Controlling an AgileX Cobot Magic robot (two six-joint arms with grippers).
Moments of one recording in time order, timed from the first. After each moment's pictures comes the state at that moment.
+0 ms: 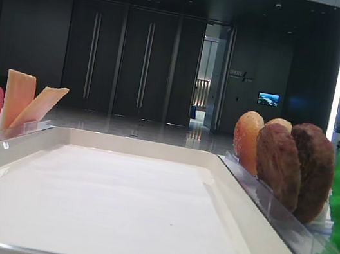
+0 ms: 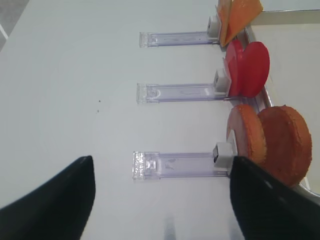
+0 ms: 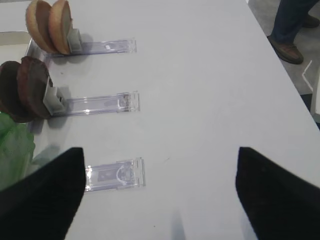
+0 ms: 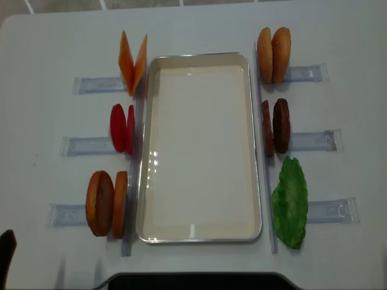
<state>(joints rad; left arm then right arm) -0.01 -0.02 -0.47 0.08 1.11 -0.02 -0.12 -0.01 -0.51 0.10 1.13 -0.09</state>
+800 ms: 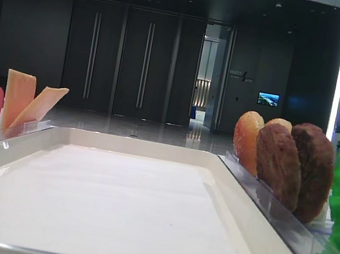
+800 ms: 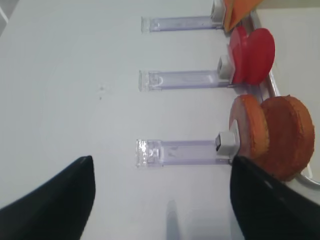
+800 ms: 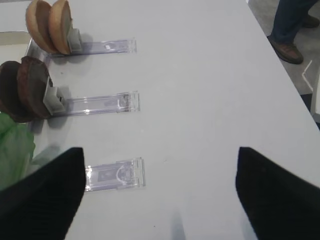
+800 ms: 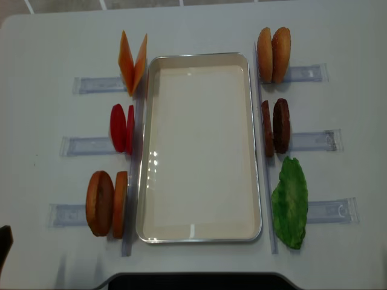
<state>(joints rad) -0.01 0.15 -0.56 0.09 1.17 -0.02 -0.12 -0.01 -0.51 0.10 1.13 -0.09</state>
